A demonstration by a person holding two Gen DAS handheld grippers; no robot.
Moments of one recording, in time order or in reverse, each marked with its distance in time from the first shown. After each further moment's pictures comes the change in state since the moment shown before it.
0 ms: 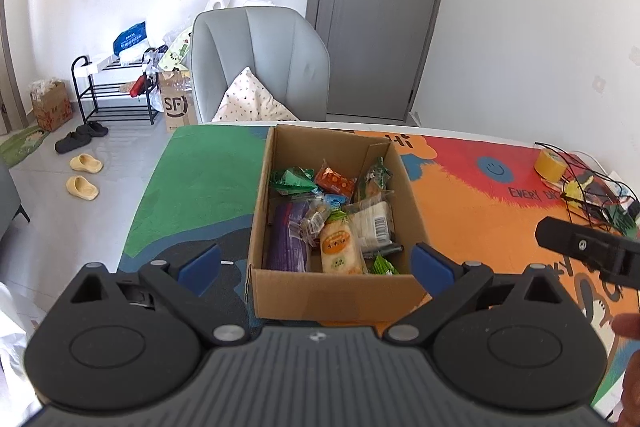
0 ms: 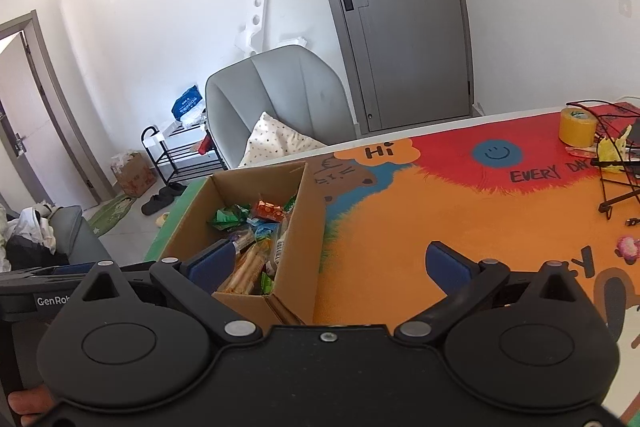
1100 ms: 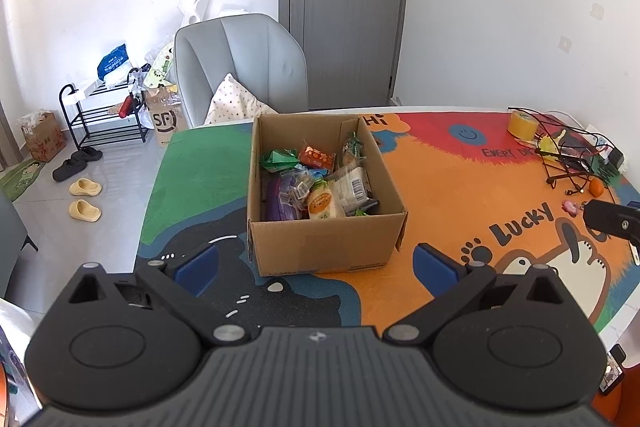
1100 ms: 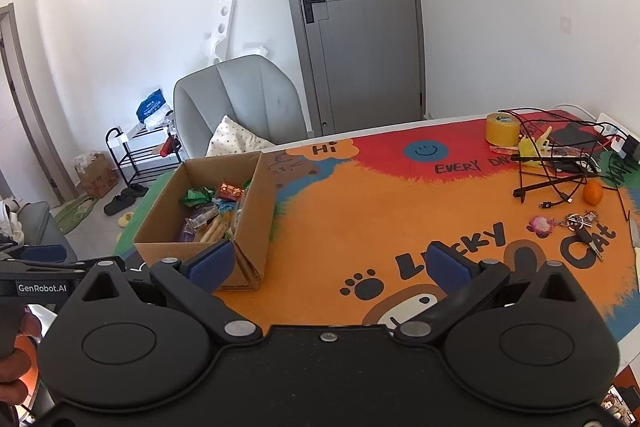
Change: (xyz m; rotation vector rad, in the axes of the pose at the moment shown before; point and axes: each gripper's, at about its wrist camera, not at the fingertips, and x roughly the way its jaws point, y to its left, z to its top) left arm -0.047 -0.009 -0.029 0.125 0.002 -0.016; right arm -0.079 -0.012 -0.033 -0.016 -0.034 -0.137
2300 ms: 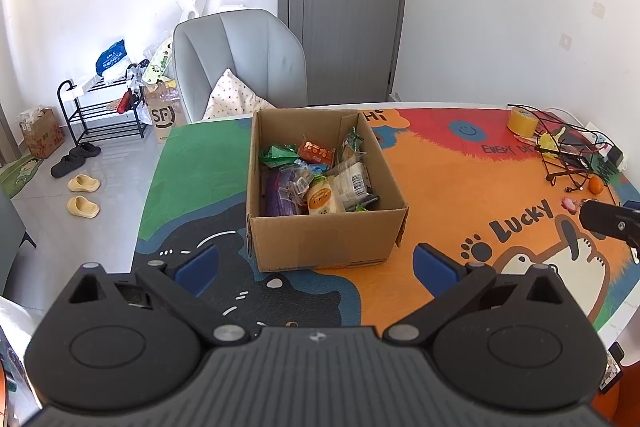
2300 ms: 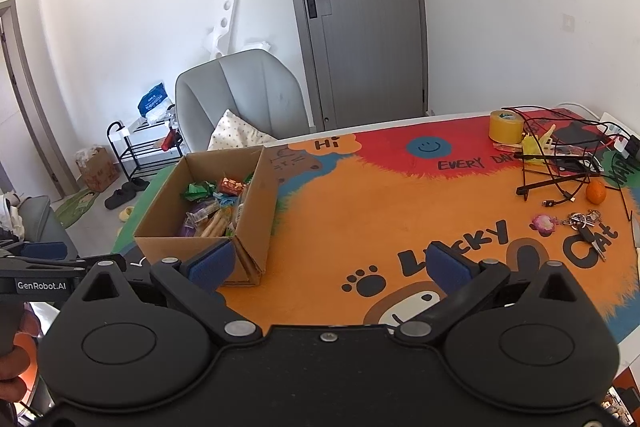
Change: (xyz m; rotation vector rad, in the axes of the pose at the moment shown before) left arm 0.005 0.002 0.000 -0.002 0.013 -0.007; right arm 0.005 0.003 0.001 -0.008 0.017 0.005
